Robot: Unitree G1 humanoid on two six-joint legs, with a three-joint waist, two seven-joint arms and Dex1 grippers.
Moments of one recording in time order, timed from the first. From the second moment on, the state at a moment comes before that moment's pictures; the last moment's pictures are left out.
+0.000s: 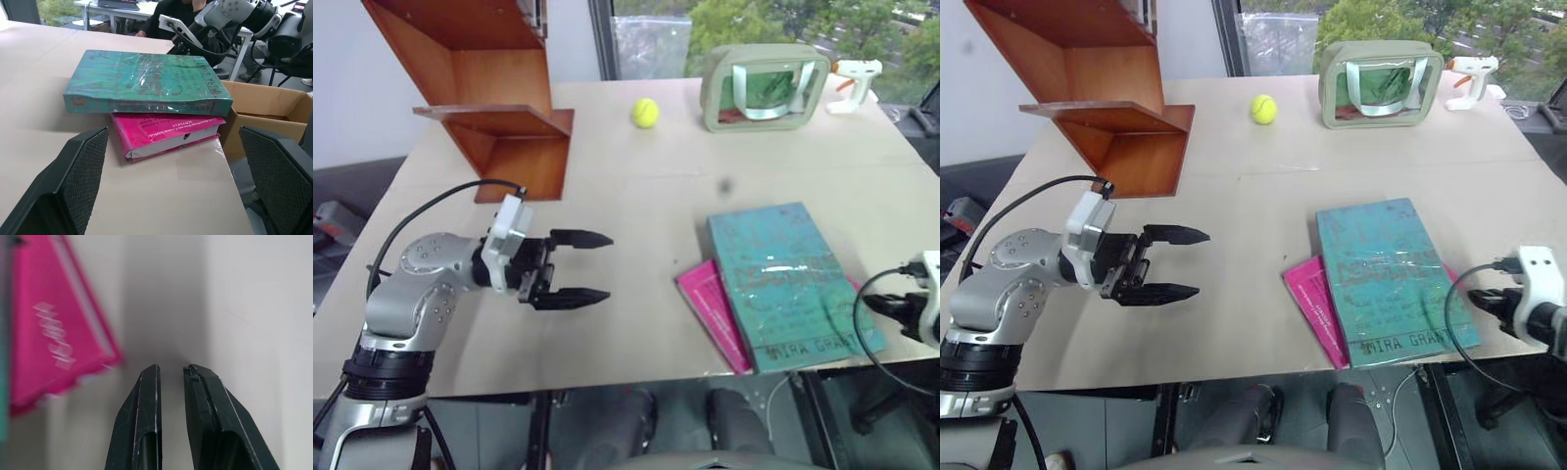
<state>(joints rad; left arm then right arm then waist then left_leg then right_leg) -0.31 0.81 0.10 -0.14 -0.70 0.41 -1.44 0.01 -0.74 -0.50 -0.34 0.52 1.25 0.54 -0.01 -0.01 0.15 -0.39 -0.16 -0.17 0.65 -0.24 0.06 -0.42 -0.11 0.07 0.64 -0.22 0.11</state>
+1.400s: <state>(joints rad) -0.24 0.82 0.13 -0.11 -0.67 0.45 -1.31 -0.17 -0.57 -0.26 -0.61 0.64 1.26 0.42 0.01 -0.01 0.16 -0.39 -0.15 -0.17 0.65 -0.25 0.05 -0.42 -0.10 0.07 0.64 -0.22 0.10</state>
